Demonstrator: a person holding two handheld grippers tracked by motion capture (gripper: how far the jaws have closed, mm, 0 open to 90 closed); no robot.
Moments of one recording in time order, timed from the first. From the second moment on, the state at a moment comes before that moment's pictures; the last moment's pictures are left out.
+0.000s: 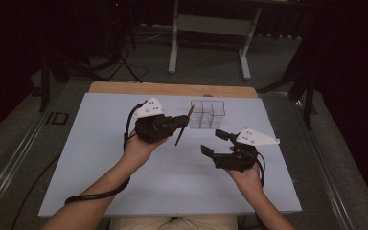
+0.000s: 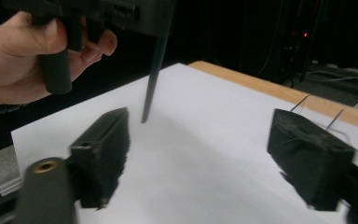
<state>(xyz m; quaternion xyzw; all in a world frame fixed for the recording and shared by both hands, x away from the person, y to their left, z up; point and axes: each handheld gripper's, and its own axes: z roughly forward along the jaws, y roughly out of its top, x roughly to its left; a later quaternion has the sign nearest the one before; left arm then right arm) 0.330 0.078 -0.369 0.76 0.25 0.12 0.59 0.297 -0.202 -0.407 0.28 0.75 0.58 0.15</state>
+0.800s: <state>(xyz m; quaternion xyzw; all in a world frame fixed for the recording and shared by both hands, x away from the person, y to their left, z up) 0.324 0.060 -0.375 0.72 0.24 0.10 0.65 0.307 -0.163 -0.421 0.28 0.78 0.56 0.09</state>
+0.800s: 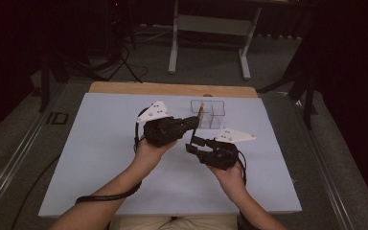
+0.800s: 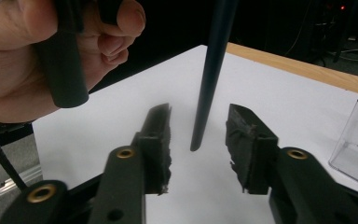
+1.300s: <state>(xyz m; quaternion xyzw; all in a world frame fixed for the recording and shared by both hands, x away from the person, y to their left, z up) 0.323 0.050 -0.377 0.73 0.23 0.09 0.64 0.309 -0.171 -0.421 0.27 0.78 0.55 0.08</state>
